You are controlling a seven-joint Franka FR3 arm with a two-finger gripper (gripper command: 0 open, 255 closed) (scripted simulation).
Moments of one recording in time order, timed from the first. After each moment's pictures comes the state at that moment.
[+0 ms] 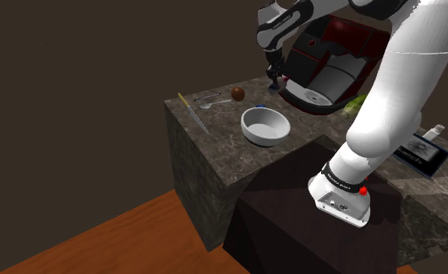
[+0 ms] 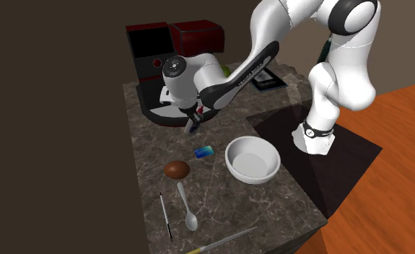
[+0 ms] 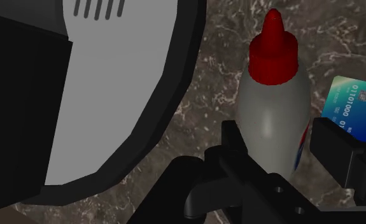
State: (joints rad) arm -0.30 0.28 -0.23 -1.96 -0.38 2.05 -0.26
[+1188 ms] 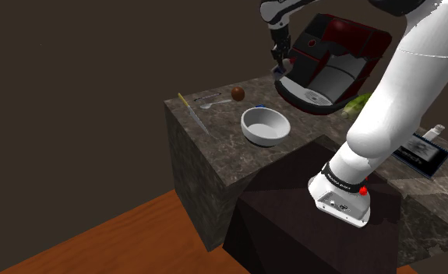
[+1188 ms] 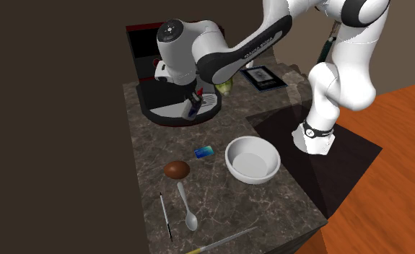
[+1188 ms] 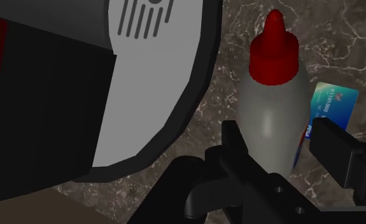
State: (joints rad) arm -0.29 0.18 -0.22 -1.85 -0.37 1.85 -0.32
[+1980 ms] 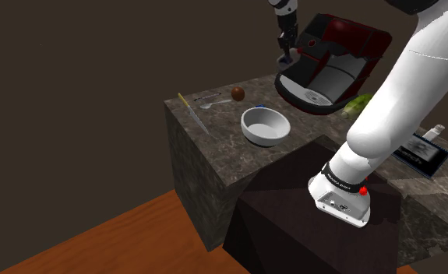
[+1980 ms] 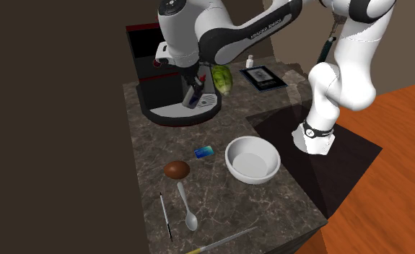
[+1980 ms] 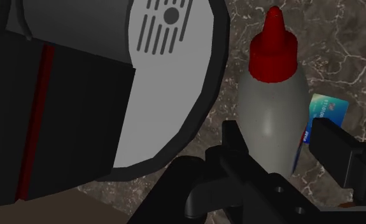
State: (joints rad) arm -0.29 0.11 -0.23 -1.81 -0.38 1.74 -0.36
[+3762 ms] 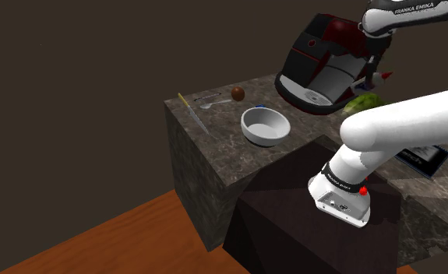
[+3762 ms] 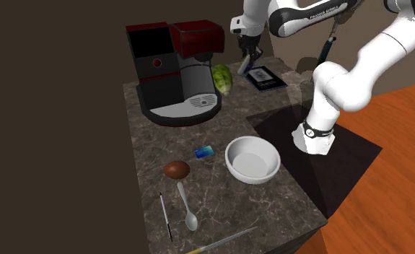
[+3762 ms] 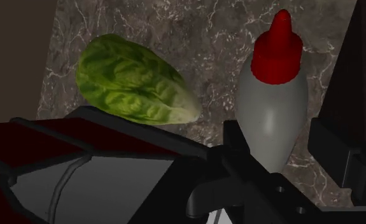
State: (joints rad) arm -0.57 -0.68 -0.46 -2.53 -0.74 1.84 -0.65
